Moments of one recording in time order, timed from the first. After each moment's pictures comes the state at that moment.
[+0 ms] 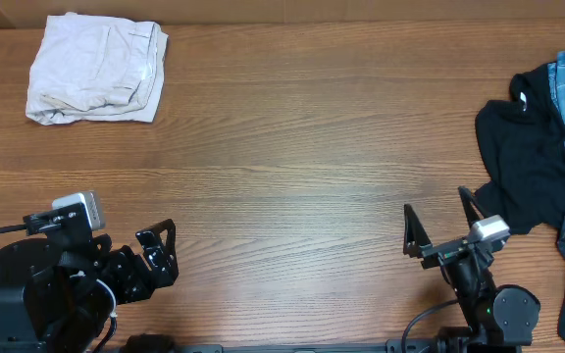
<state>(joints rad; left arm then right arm) -0.01 0.74 1.40 -1.37 0.16 -0.39 -0.03 0.01 0.11 0.03 -0.33 0.10</state>
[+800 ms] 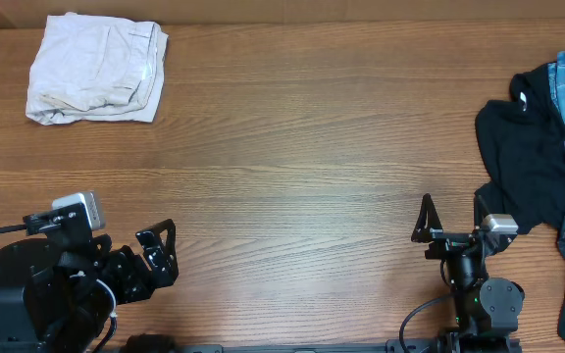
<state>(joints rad) -0.01 0.74 1.40 -1.37 0.16 -0.39 -0.01 0.01 0.02 -0.03 -0.04 0.22</state>
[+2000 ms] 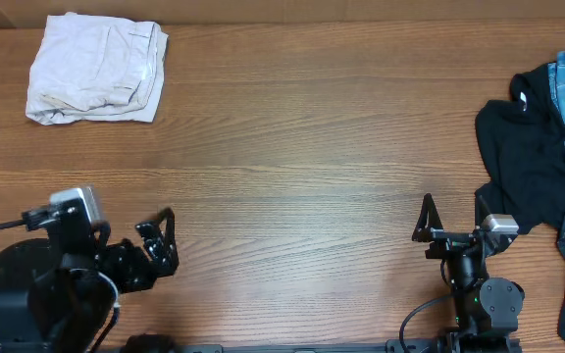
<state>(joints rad) -0.01 0.70 1.32 -1.23 0.15 -0.38 -0.01 0.01 0.02 -0.03 -0.03 0.22</state>
